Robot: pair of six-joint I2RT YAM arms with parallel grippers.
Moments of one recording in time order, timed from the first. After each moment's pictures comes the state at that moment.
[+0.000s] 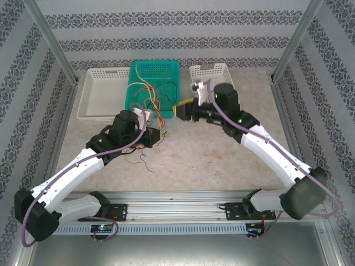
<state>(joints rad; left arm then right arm) -0.60 1.10 0.96 -0.45 0.25 -0.46 0.55 1.29 1.13 -0.18 -0.58 0.37</state>
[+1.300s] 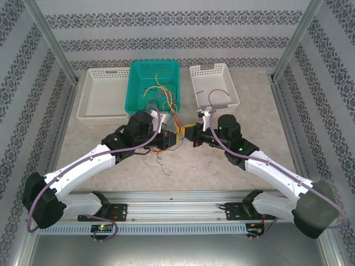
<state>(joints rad) -0.70 1.22 0.95 -0.27 0.38 -0.58 0.60 1.11 0.70 0.15 -0.47 0.44</state>
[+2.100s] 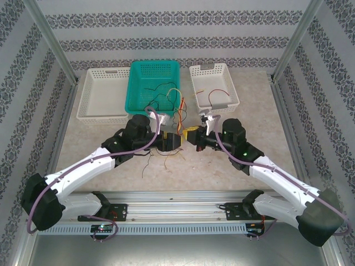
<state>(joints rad) -0.68 1.20 0.86 -0.13 0.40 -0.59 0.61 1.01 0.66 0.13 -0.51 0.41</state>
